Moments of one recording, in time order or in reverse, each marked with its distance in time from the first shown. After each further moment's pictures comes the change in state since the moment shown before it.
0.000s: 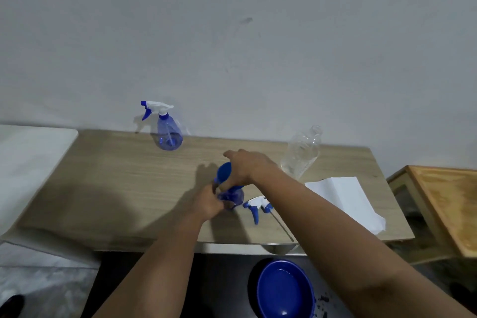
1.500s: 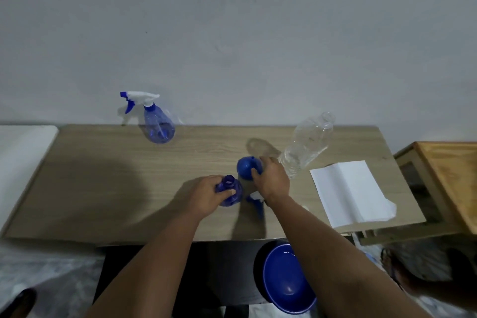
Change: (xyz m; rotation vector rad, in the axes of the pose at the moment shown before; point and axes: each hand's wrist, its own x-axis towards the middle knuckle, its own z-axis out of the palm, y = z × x) left_hand 0.042 -0.022 0.003 -0.005 0.029 0.220; right_hand 0.042 0.083 0.121 0.481 0.495 0.378
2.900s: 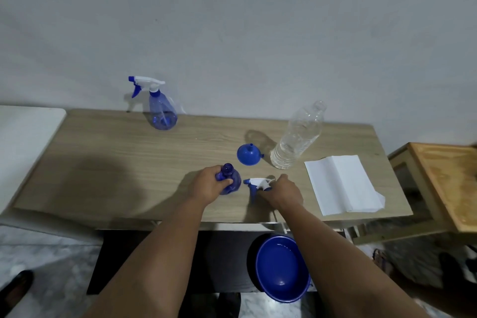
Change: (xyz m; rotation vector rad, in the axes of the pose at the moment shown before) left_hand -0.016 -0.005 0.021 -0.148 0.051 -0.092; right_hand -0.052 0.056 -0.014 -0.123 -0.264 0.269
